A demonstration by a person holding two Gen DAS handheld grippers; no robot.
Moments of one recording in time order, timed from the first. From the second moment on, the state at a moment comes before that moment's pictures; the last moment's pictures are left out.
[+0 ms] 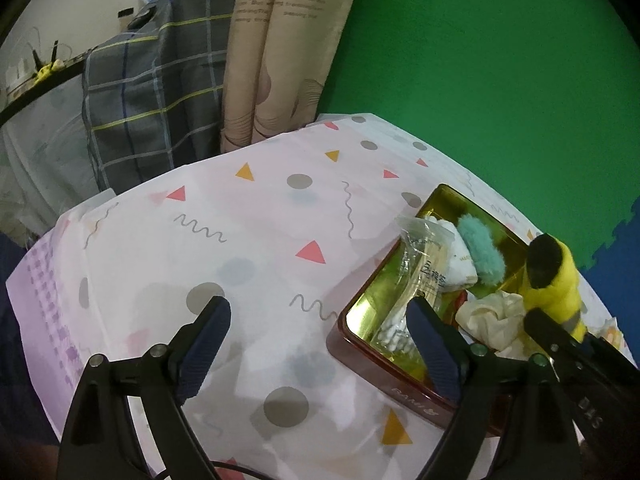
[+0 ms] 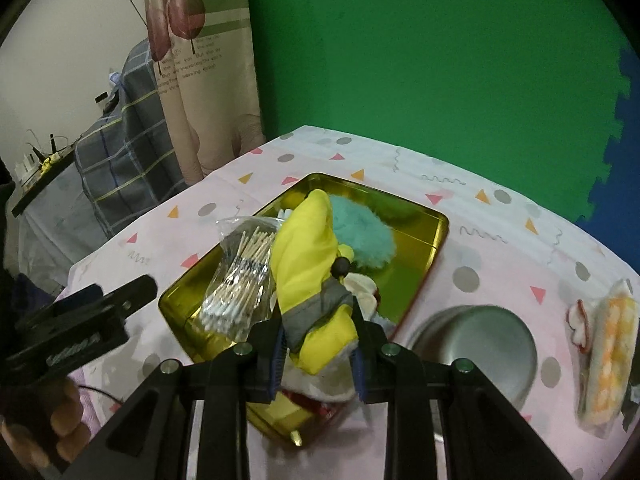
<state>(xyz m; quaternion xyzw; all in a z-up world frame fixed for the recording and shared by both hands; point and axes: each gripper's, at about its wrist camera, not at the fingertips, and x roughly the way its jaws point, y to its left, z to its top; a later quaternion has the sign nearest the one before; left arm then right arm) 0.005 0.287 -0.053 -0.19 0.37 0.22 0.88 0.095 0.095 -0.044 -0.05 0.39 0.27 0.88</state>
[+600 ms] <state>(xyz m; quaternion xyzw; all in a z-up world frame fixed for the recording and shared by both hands) 0.005 0.285 -0.054 -0.18 0.37 0.21 0.88 0.082 0.080 -0.037 -0.03 0.37 0.28 0.88</state>
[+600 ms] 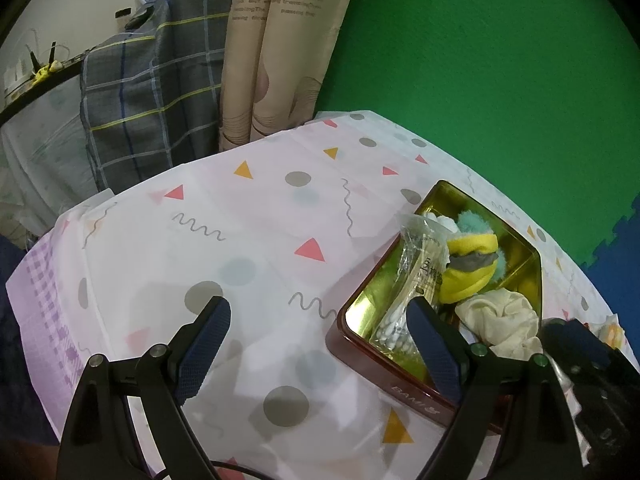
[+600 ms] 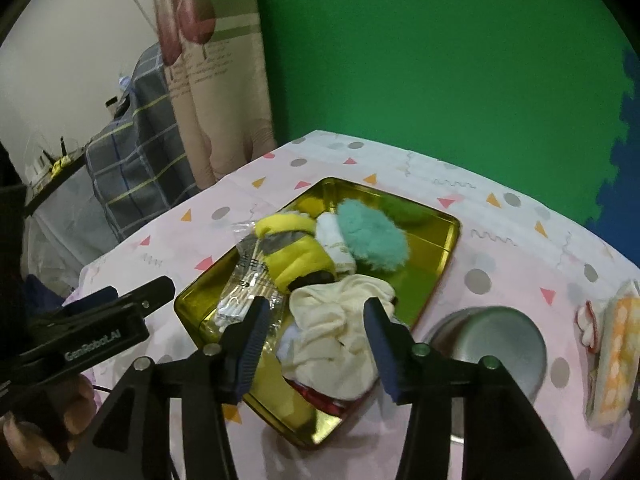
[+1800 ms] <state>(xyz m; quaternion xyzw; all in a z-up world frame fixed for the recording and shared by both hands) 0.014 0.250 -0.051 -0.11 0.38 0.19 0.90 0.161 -0.207 -0.085 0.00 0.42 -0.02 0.91</state>
